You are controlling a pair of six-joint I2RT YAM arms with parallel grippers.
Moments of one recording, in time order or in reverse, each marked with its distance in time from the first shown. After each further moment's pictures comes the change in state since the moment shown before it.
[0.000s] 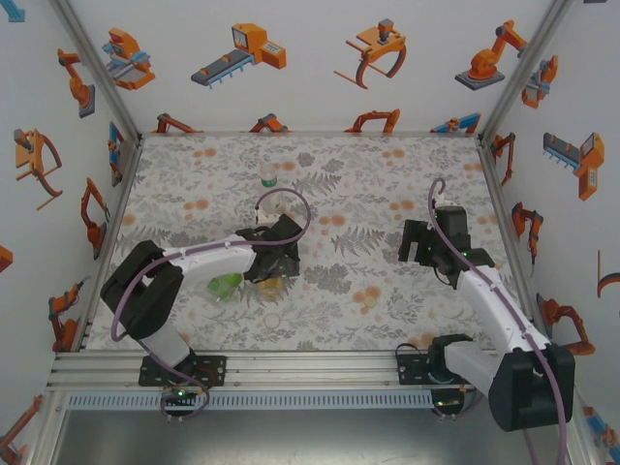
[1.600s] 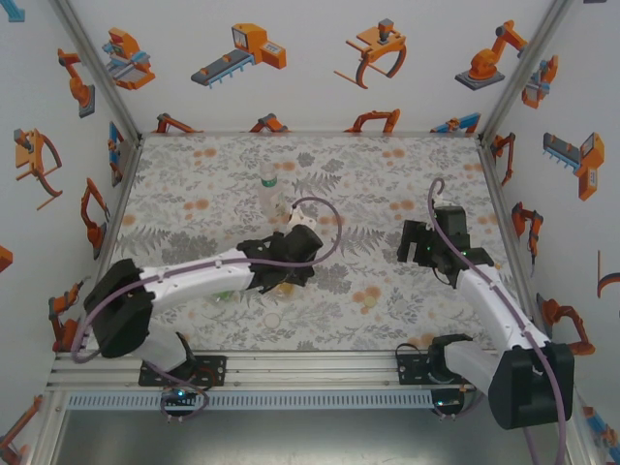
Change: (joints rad) left arm -0.205 -0.197 0.038 0.041 -0.083 0.348; right arm 0.000 0.002 0.000 0.000 -0.034 0.016
